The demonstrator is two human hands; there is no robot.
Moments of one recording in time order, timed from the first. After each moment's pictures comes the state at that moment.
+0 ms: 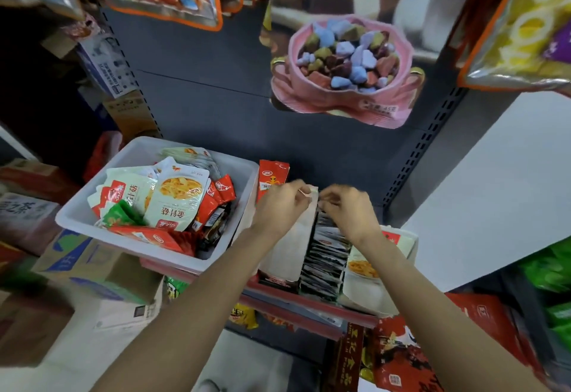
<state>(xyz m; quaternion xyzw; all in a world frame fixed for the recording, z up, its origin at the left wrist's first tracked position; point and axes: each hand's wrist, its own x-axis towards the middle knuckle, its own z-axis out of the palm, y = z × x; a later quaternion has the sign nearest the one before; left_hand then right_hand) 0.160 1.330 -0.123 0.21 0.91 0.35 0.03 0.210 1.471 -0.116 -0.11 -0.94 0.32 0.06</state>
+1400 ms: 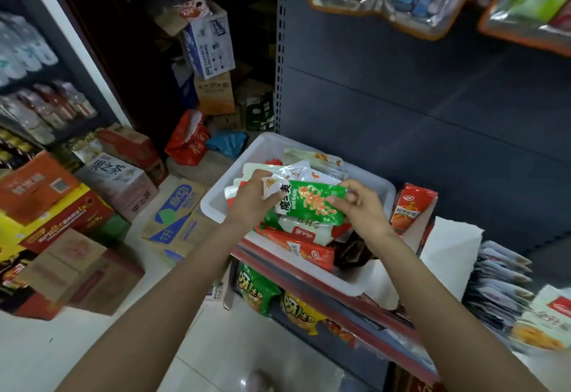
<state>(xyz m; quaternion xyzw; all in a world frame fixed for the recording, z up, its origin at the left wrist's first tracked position) 0.062 1.017 -0.143 0.03 0.90 0.43 0.04 0.095 1.225 -0.128 -0.06 -0.80 0.59 -0.05</state>
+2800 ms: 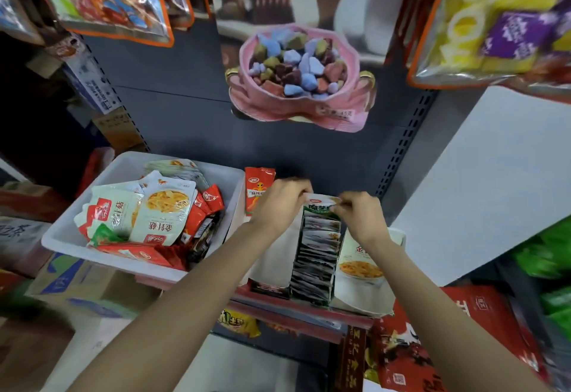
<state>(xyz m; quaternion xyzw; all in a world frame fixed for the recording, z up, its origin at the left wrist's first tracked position) 0.150 1.353 -0.112 0.32 0.90 0.28 0.00 0.221 1.509 -0.129 -0.15 -0.93 0.32 0.09</state>
